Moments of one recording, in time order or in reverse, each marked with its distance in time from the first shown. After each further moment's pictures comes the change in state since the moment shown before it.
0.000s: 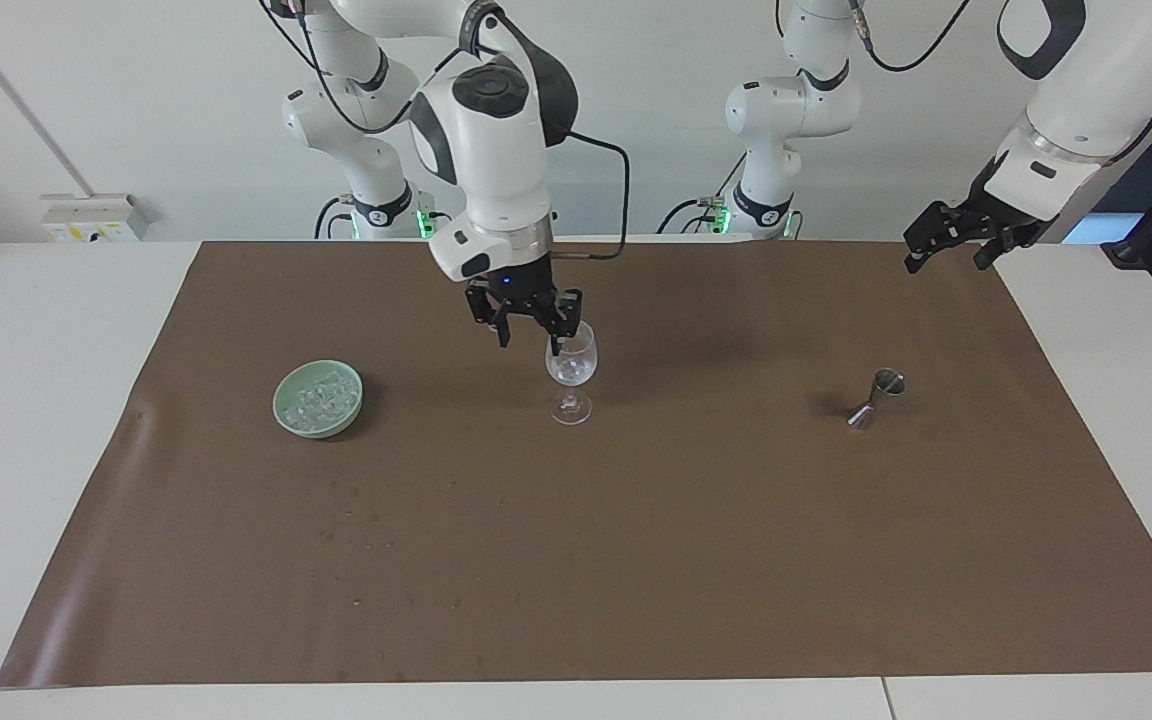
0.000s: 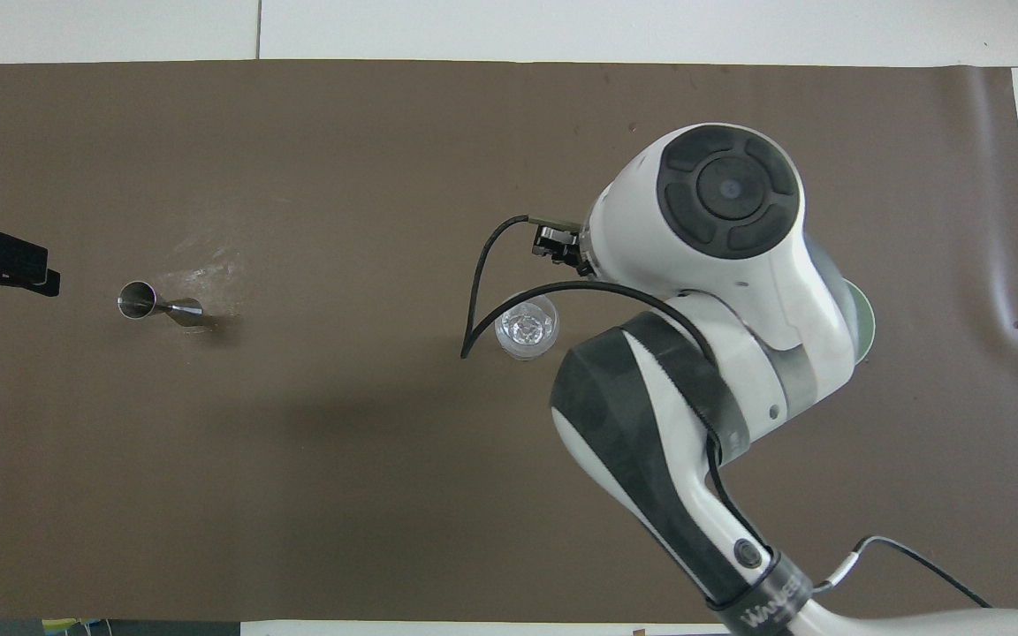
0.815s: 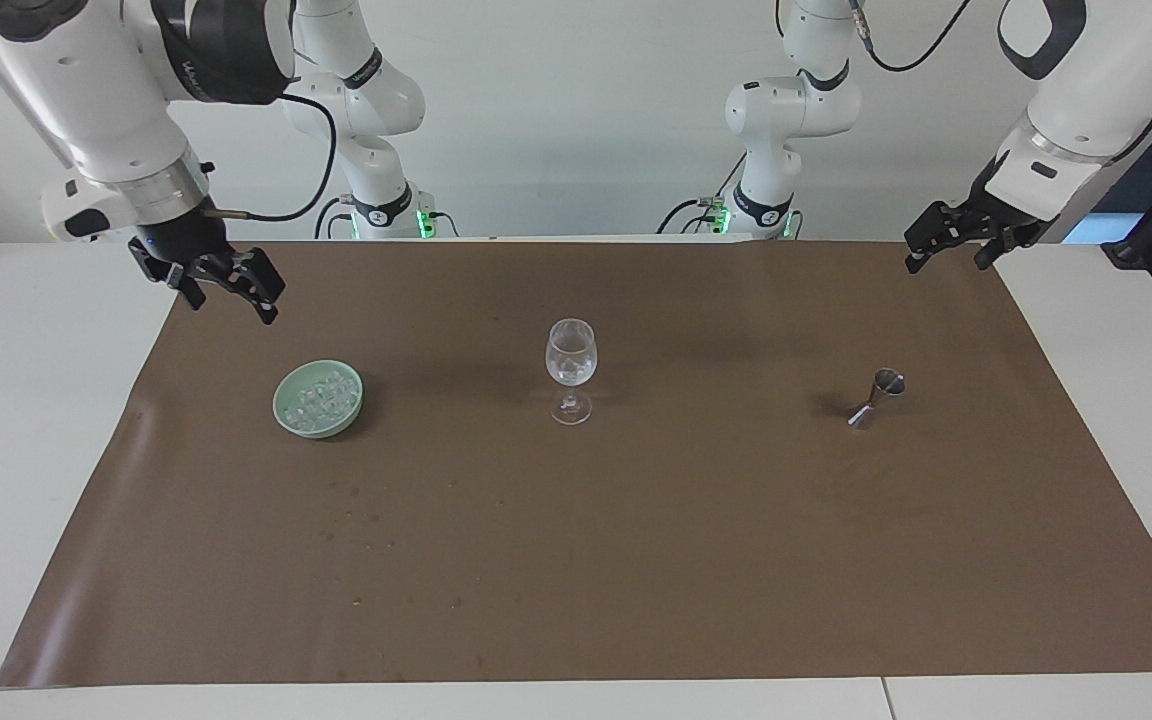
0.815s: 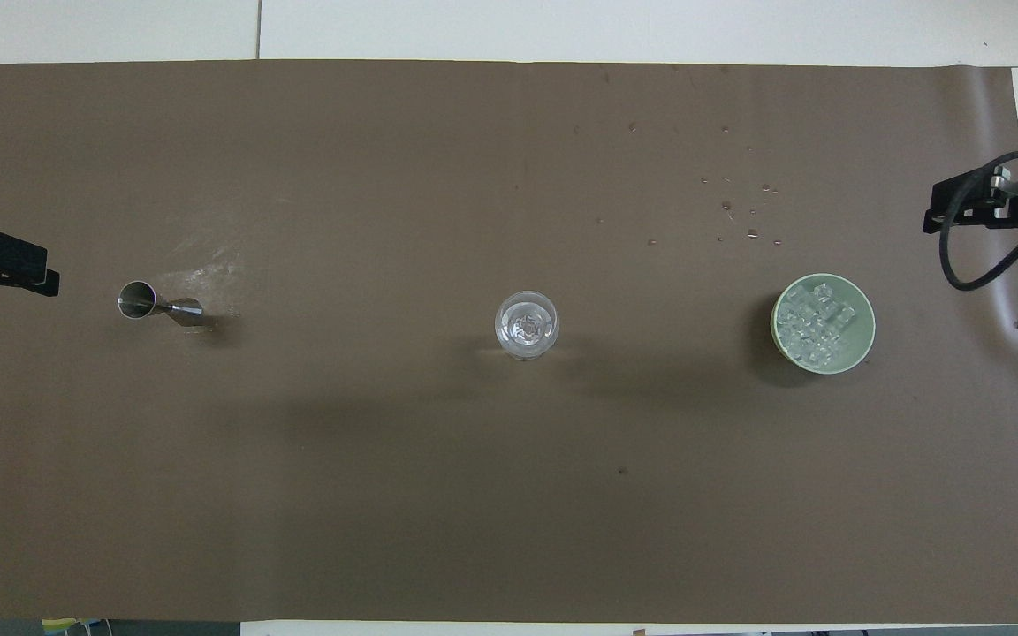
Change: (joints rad) left arm 0.000 0.000 0.000 0.000 0.000 0.000 0.000; right arm -0.473 -0.170 -0.011 0.040 -0.003 -0.338 -0.555
